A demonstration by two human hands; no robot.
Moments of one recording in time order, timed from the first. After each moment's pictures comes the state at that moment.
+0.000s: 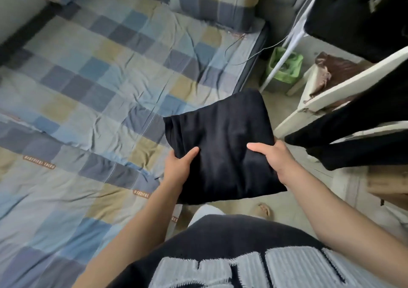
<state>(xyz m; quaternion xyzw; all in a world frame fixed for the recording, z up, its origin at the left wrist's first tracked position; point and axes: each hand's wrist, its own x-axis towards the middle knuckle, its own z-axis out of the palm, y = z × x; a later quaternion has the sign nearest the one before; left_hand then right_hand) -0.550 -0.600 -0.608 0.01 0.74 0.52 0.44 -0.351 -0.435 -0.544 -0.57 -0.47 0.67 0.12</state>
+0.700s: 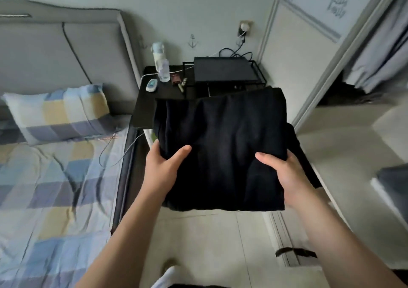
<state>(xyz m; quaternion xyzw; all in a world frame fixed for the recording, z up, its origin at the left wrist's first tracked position) -0.215 -0.194 -0.407 0.43 0.59 0.55 0.39 0.062 -0.192 -0.387 -0.53 -0.38 0.57 0.50</state>
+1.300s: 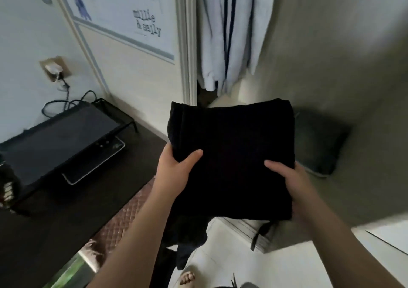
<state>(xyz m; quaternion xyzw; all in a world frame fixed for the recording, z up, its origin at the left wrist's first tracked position) 0.093 0.091 -0.402 0.65 0.36 0.28 0.61 0.271 -0.123 -0.401 -0.63 -0.07 0.35 0.69</state>
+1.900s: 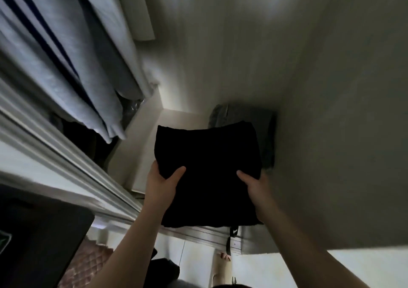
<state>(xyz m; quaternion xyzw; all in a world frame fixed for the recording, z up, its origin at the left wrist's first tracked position) 0.352 0.077 -0.485 0.75 0.31 0.15 0.57 0.434 -0.155 -0.481 -0.66 0.14 0.20 0.71</state>
